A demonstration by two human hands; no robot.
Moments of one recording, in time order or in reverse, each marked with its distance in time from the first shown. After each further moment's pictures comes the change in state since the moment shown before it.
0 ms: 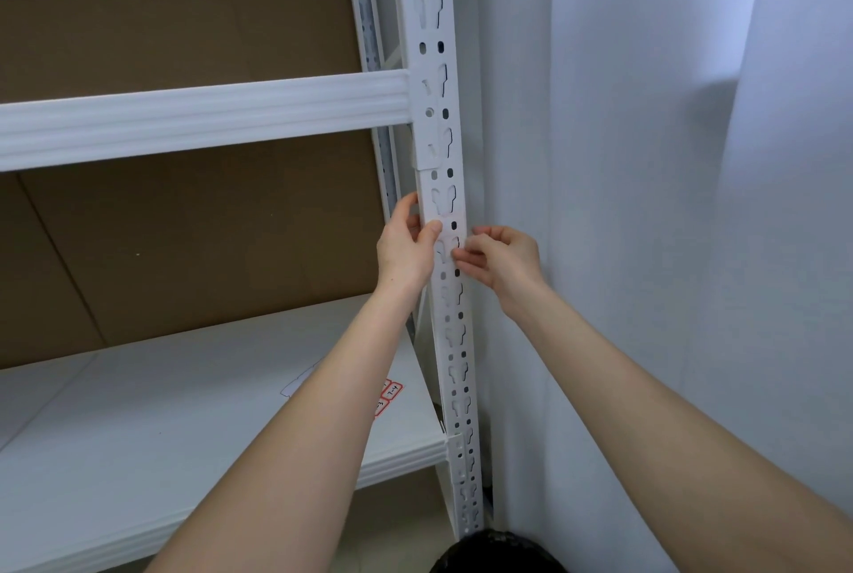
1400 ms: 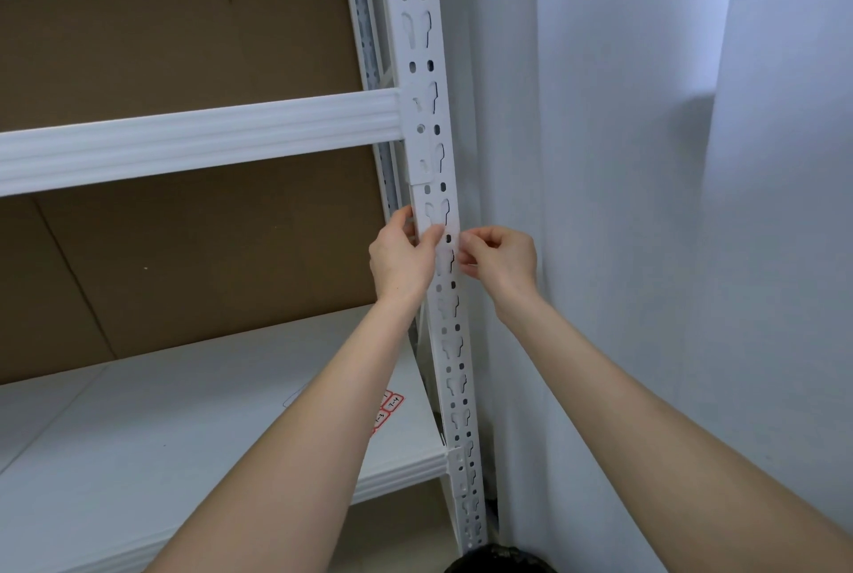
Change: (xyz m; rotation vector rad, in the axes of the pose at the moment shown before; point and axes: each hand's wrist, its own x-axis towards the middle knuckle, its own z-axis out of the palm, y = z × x) left_hand 0.003 0.008 0.005 0.186 0.140 0.017; right_hand 0.003 -0.006 0.002 -0.251 0.067 -0.223
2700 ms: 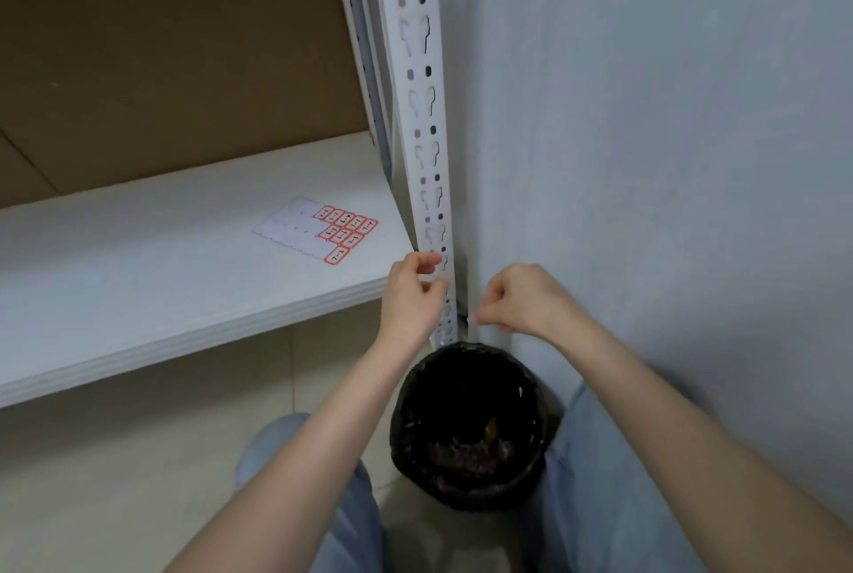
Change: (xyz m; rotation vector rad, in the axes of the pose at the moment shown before) left_hand -0.191 -0.150 0.028 0.104 -0.370 -0.331; right_hand -0.132 0.140 -0.091 -1.024 -0.611 0.326
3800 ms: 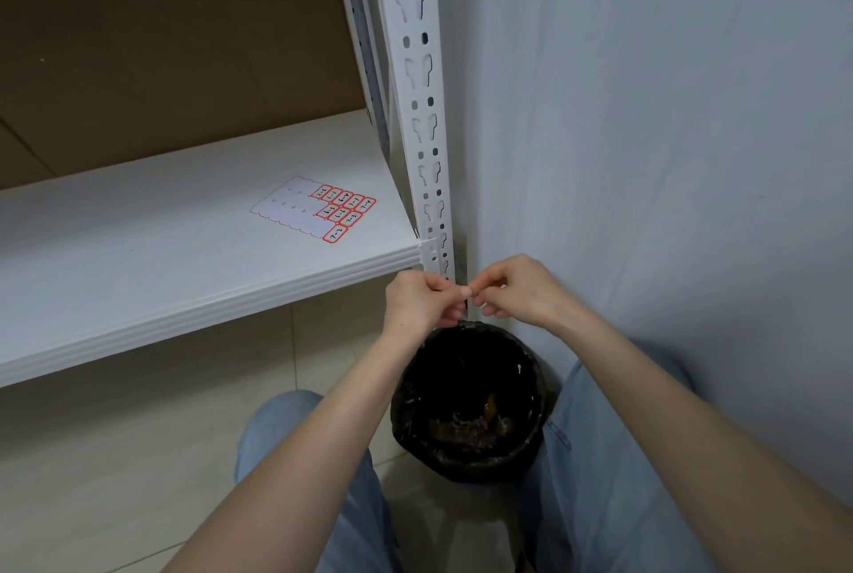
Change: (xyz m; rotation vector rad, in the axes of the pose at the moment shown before) left_hand -0.021 -0.010 0.007 -0.172 -0.188 -0.249; right_hand -0.005 0.018 0.021 0.416 -0.049 -0.066
